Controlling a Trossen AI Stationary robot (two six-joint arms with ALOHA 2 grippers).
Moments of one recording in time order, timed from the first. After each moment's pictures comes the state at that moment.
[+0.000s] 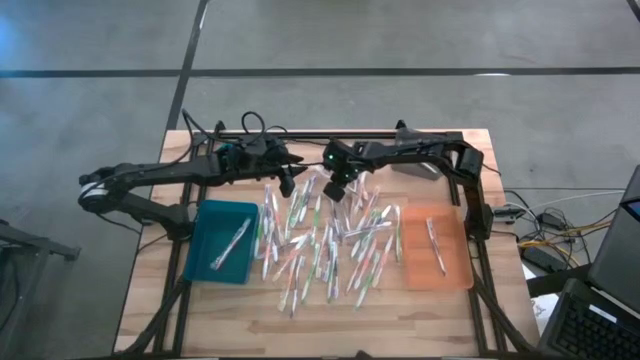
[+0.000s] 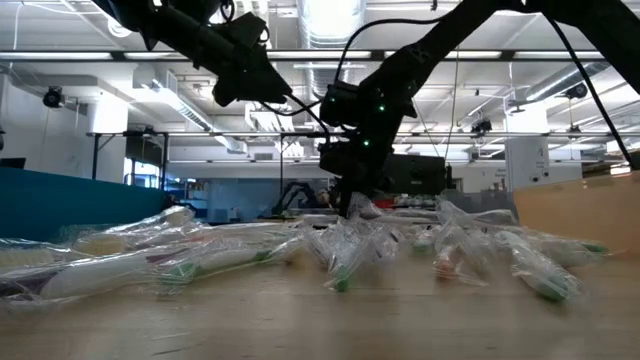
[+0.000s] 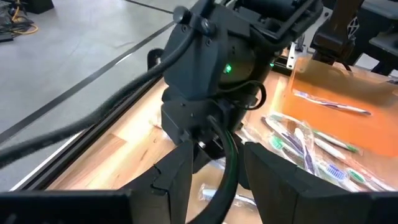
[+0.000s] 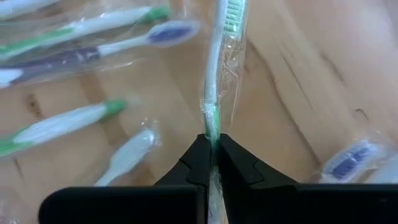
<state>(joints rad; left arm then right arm) 0.33 1.21 0.86 -0.01 -0.04 -0.13 -0.40 2.05 1.41 -0.50 0.00 0.15</state>
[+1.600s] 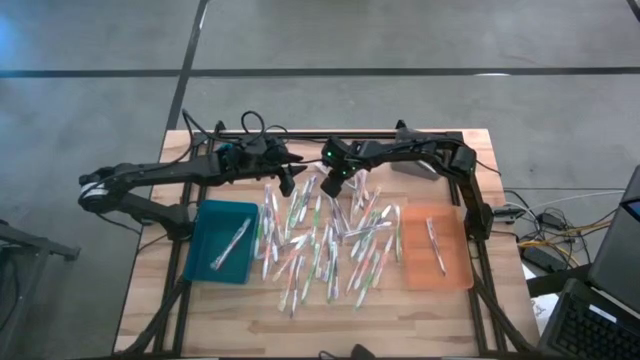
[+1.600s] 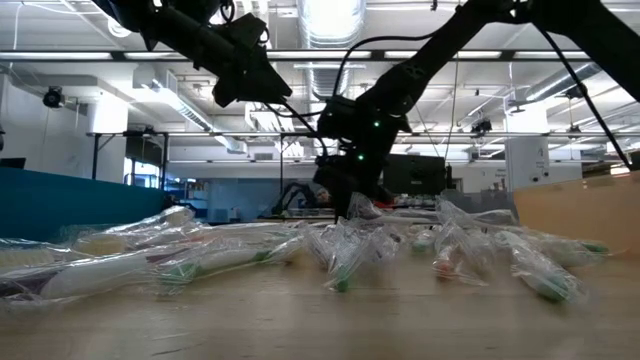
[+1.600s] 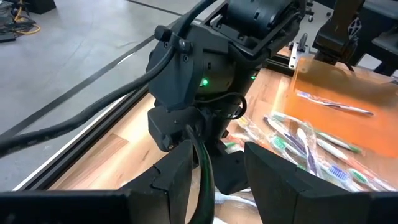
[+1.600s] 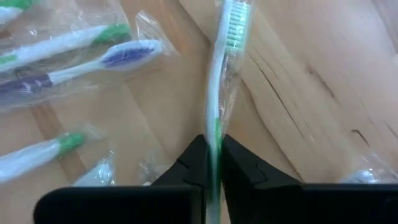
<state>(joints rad) 0.33 1.21 0.86 -0.01 -0.04 -0.13 -0.43 2.12 1.43 -0.43 0.00 0.18</state>
